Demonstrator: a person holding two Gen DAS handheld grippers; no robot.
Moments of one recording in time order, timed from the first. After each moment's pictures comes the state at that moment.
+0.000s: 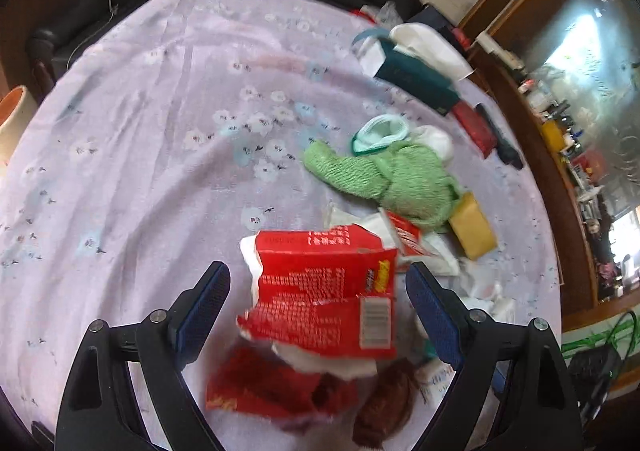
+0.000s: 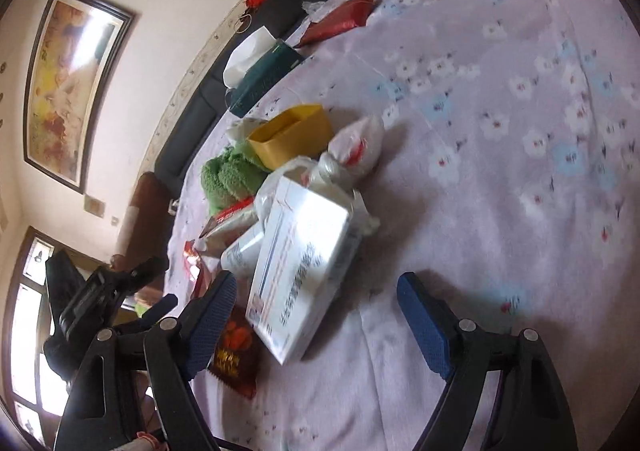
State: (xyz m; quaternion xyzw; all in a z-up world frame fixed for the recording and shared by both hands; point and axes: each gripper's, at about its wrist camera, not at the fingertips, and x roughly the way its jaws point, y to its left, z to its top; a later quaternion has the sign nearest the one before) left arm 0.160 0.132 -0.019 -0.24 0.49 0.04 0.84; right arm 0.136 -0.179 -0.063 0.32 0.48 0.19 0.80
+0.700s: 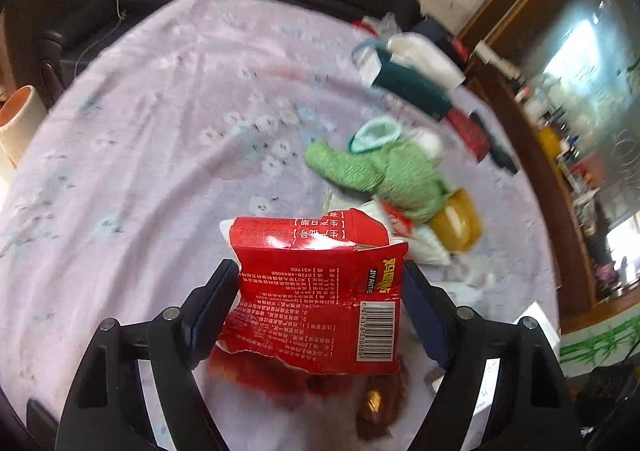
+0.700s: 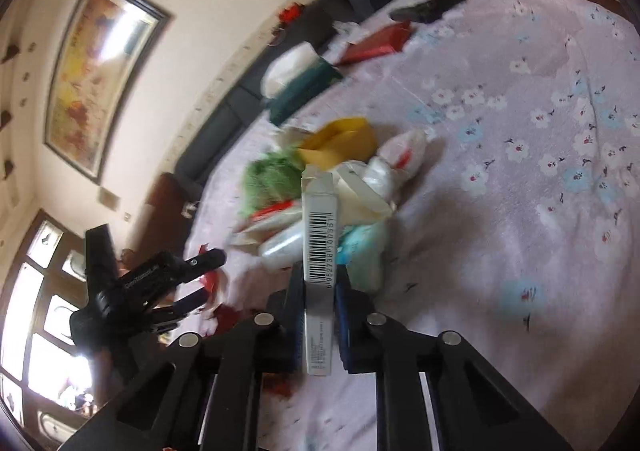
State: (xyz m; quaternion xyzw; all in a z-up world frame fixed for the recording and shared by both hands) left arm 0.122 0.128 0.007 -0.24 0.45 0.04 0.86; right arm 0.106 -0.173 -0.034 0.31 0.42 0.22 0.82
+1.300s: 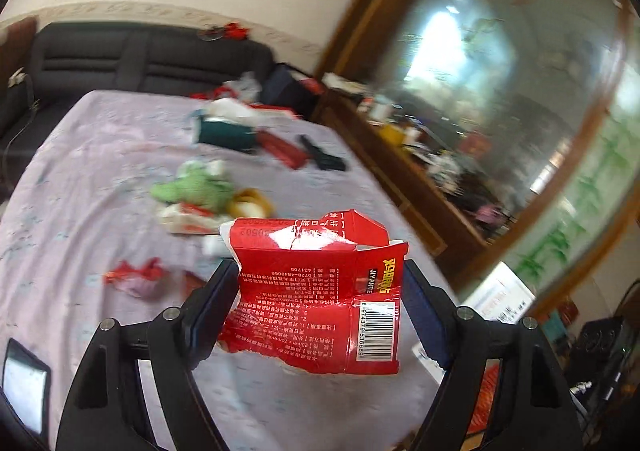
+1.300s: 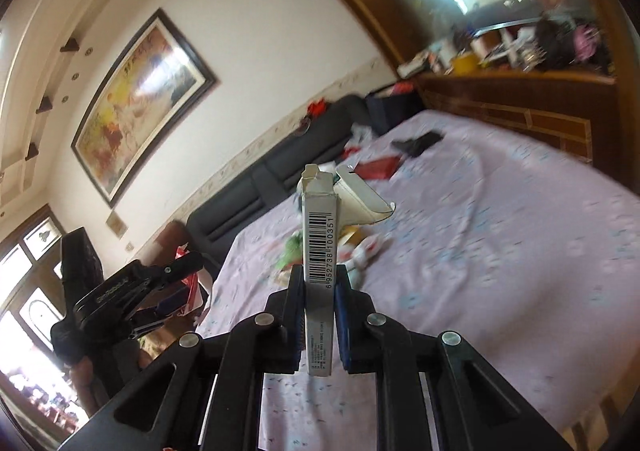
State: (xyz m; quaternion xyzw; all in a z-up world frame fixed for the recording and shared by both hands) left arm -0.018 -0.017 0.132 -0.18 0.32 -0.15 0.92; right arm -0.058 -0.275 0.093 0.27 0.27 0.18 0.91
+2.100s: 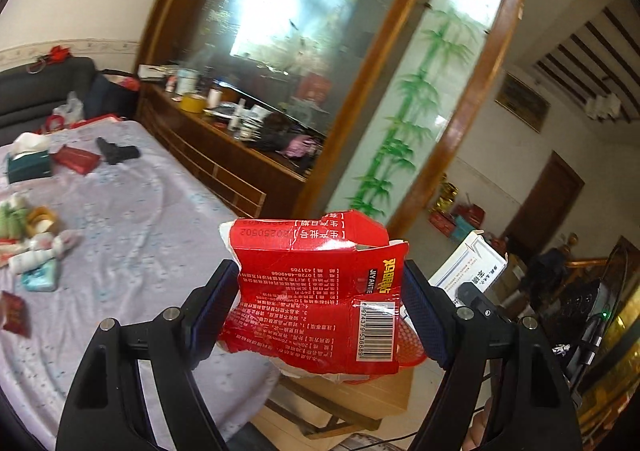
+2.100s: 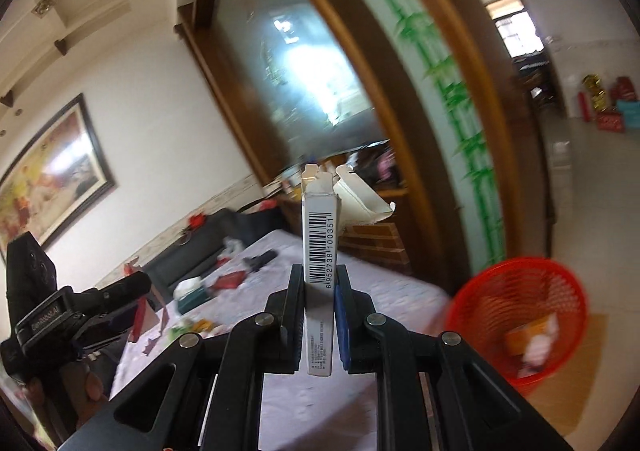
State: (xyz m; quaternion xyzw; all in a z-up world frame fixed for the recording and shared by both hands) left arm -0.112 -0.234 0.179 -0.09 0.30 -0.41 0.85; right arm -0.269 -0.444 0.159 0.24 0.14 -0.10 0.95
